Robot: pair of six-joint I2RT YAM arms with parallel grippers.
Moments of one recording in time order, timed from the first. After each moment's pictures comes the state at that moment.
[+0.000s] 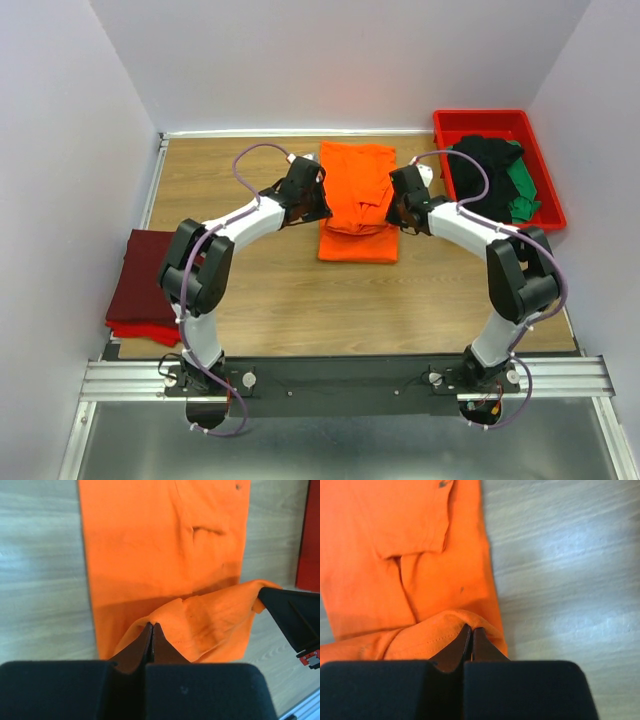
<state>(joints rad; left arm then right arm) -0.53 1.85 1.30 -0.20 0.08 -0.70 0.44 1.74 1.13 -0.26 0.28 0.61</state>
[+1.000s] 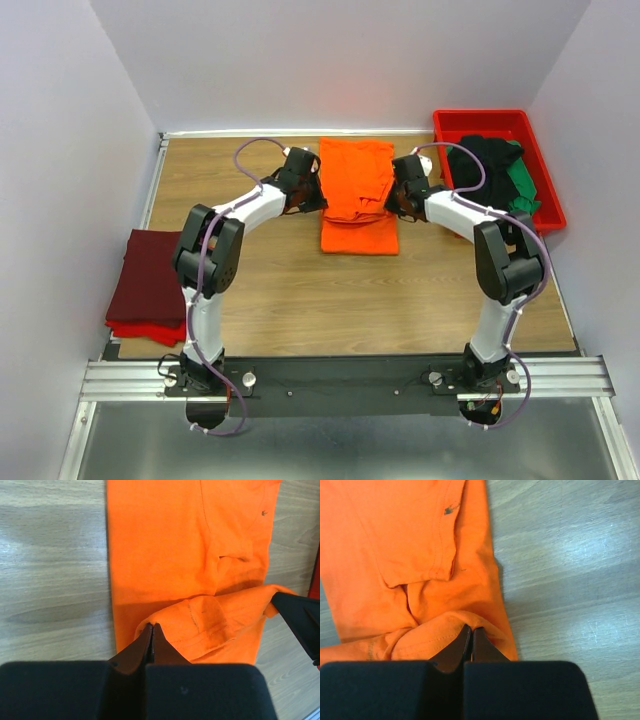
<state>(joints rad) -0.46 2.01 1.46 -0.23 0.13 -0.70 0.37 1.89 1.26 -0.19 0.21 0.61</state>
